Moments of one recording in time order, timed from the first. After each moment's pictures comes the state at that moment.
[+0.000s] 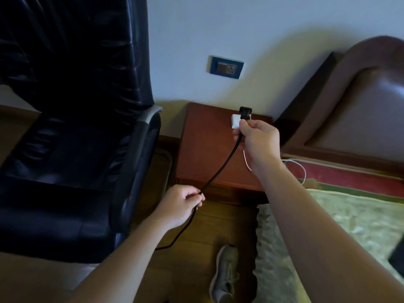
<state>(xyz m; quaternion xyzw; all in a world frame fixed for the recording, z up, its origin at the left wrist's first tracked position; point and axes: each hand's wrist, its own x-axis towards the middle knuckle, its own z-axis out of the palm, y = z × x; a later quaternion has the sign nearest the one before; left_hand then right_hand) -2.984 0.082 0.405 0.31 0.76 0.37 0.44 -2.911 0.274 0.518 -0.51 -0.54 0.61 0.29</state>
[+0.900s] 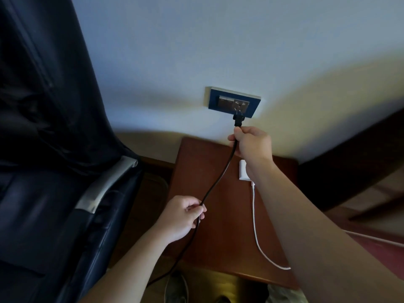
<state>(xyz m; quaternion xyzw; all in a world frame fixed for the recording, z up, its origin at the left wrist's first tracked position) -3.108 0.294 0.327 0.21 0.76 0.38 0.47 -3.074 0.506 0.404 -0.53 -0.55 0.62 0.19</state>
